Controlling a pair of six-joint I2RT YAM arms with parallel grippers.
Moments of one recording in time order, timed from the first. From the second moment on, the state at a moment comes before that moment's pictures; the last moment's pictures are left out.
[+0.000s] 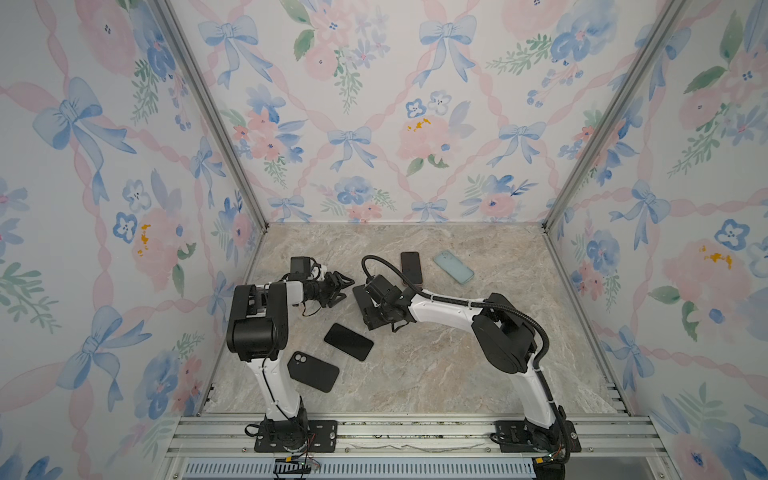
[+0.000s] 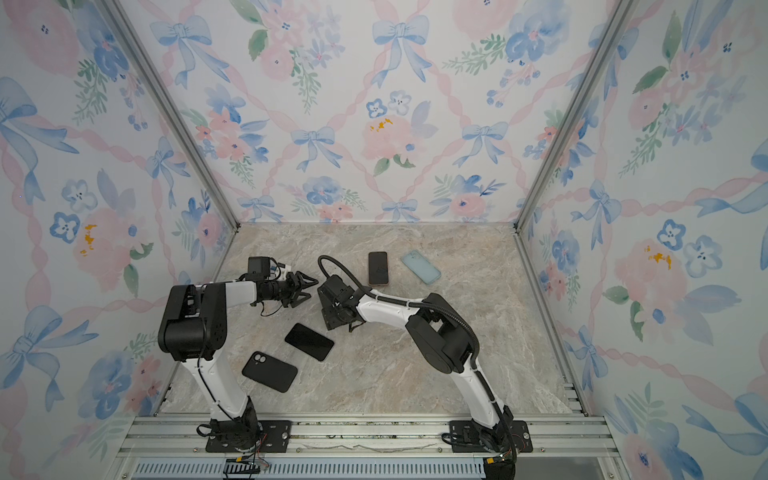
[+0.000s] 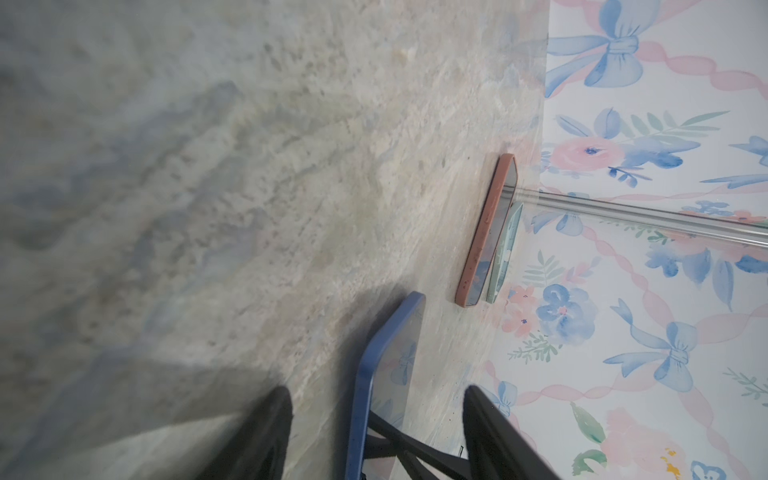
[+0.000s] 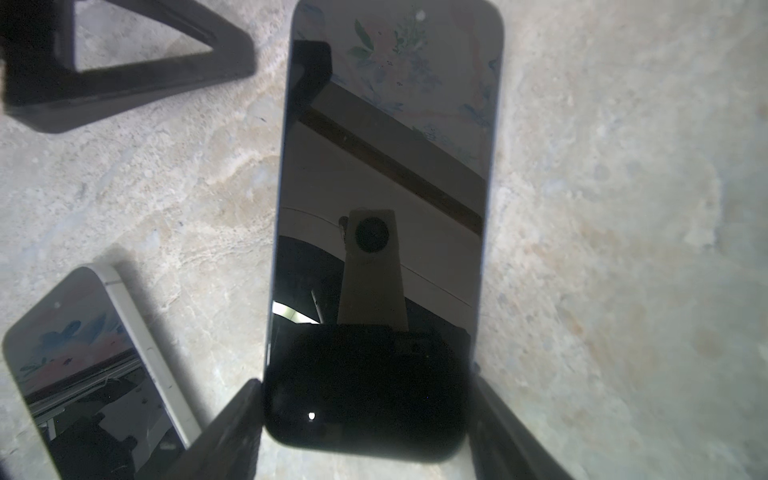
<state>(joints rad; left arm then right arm) 0.05 1.94 1.02 -0.04 0.79 -0.76 0.92 2.20 1.62 -0.45 0.04 0.44</state>
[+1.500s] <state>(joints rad) 0.00 2.08 1.01 0.26 0.93 -0.91 0.88 2.19 1.60 -0.40 -0.04 0.46</state>
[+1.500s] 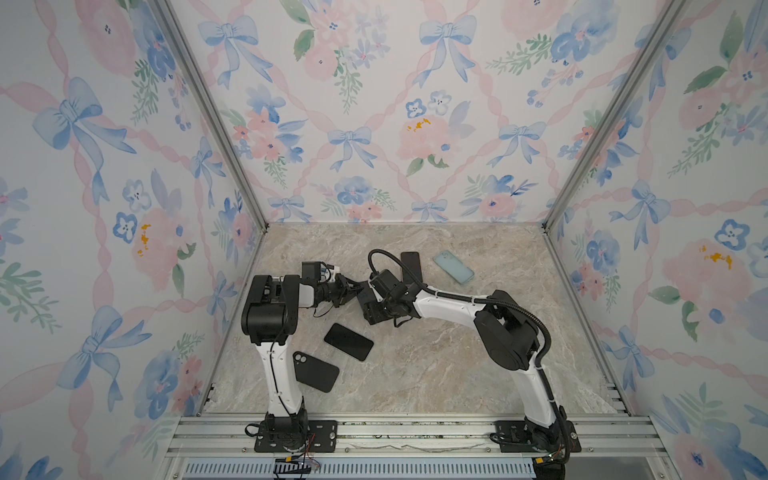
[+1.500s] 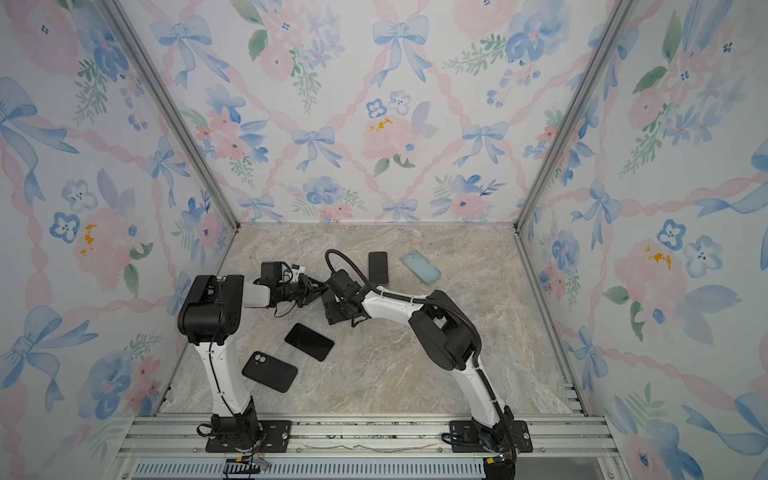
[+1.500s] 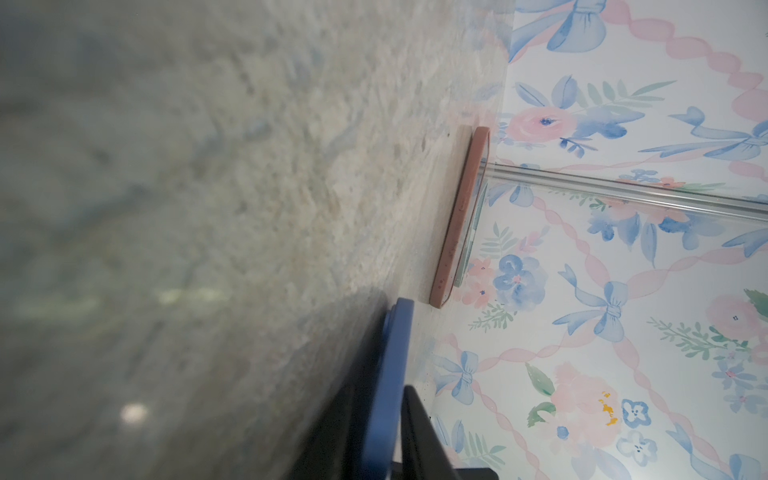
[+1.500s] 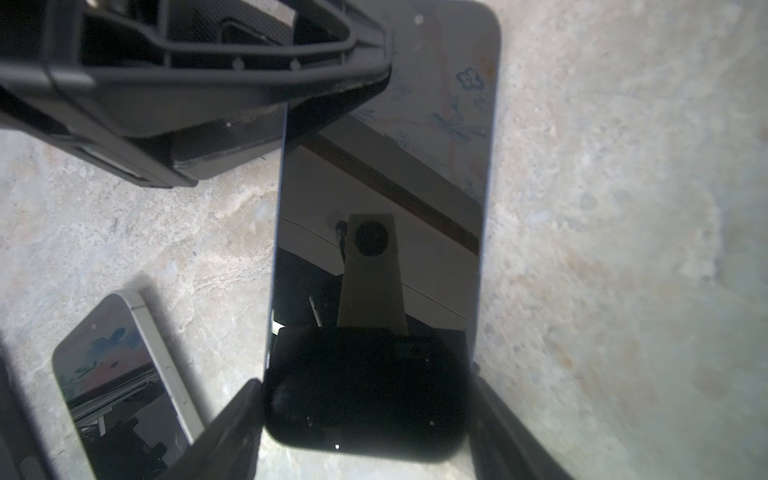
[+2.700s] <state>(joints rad) -0.18 2.00 0.82 0.77 0.77 -1.36 0.77 1.71 1.27 -0.33 -0.04 0.79</state>
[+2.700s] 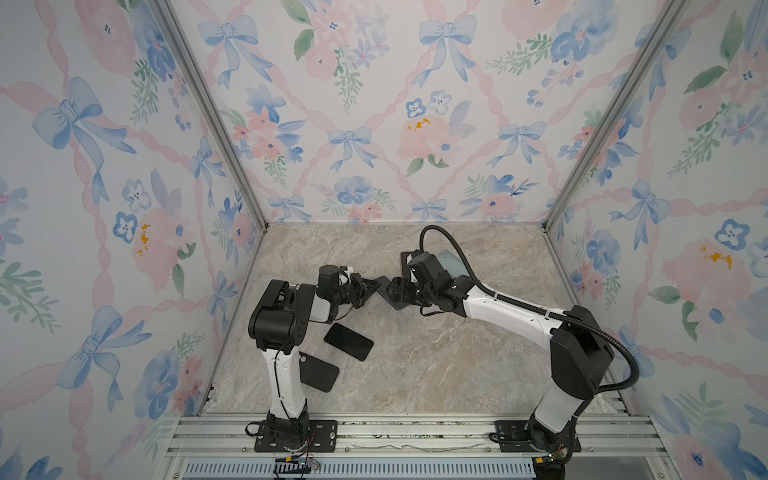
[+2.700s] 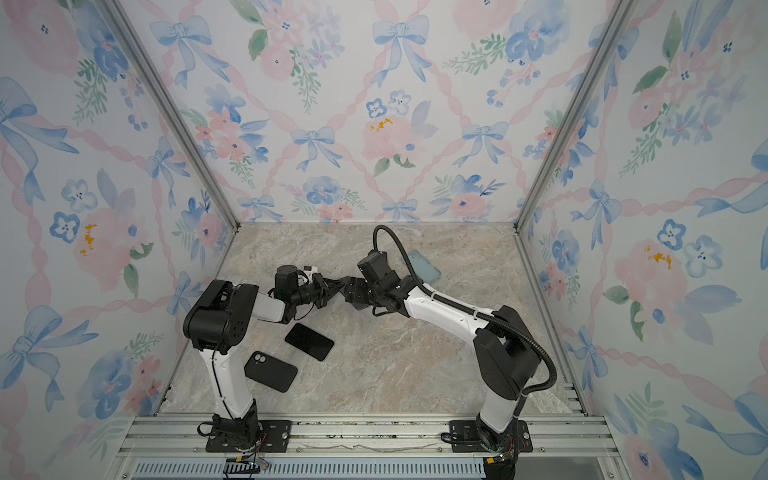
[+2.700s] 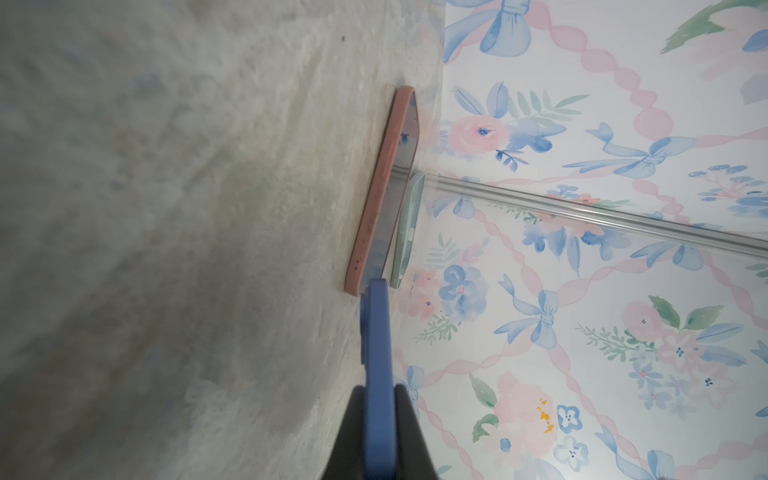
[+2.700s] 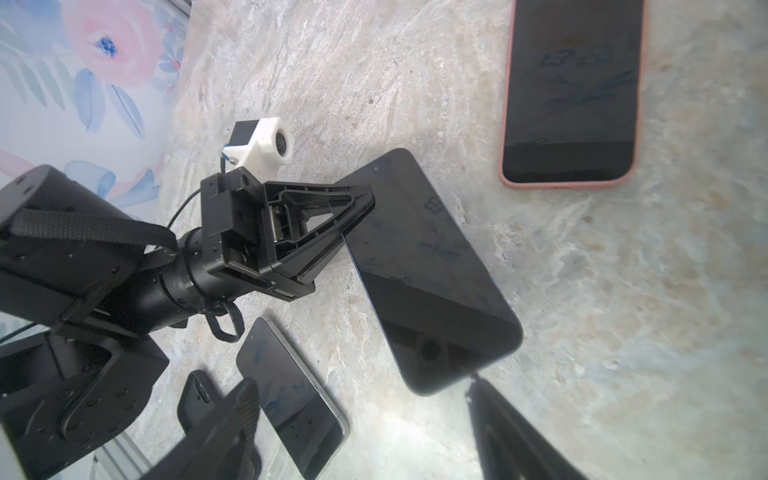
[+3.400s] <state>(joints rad) -0.31 2.01 0.82 1.14 0.63 -1.57 0.56 1.32 0.69 0.22 -0.22 1.21</state>
